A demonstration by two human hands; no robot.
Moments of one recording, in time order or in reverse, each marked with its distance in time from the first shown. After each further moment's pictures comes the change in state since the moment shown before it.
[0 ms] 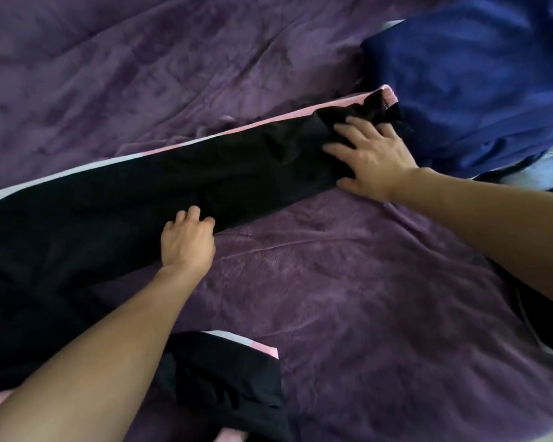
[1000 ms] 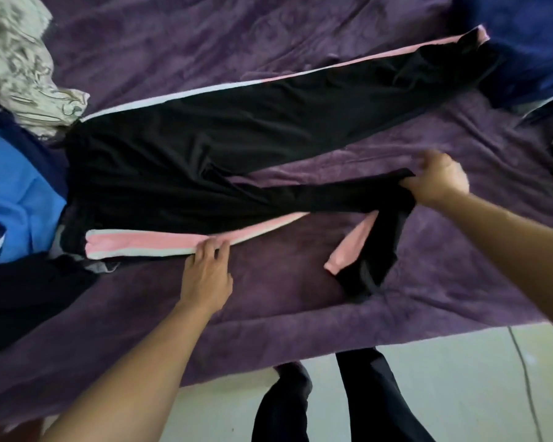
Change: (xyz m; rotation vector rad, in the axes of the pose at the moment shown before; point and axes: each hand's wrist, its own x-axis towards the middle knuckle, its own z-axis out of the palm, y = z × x) left_hand -0.268 -0.171 0.100 -0.099 -0.139 -0.016; right_hand -0.138 -0.208 -0.017 0.560 0.026 0.752
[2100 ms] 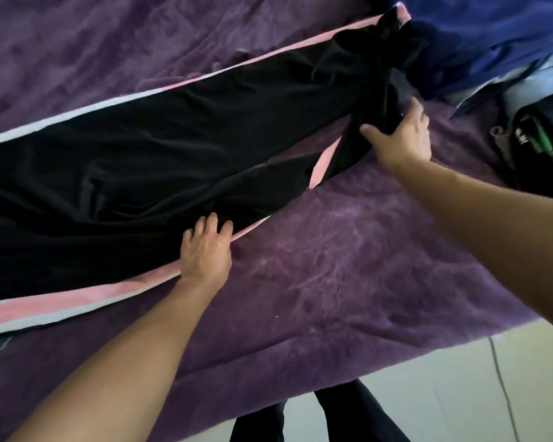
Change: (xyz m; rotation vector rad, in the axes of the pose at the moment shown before) left_hand 0.119 0.149 -0.037 0.109 0.090 0.110; right_hand 0.115 0.058 -0.014 0.245 0.115 0.194
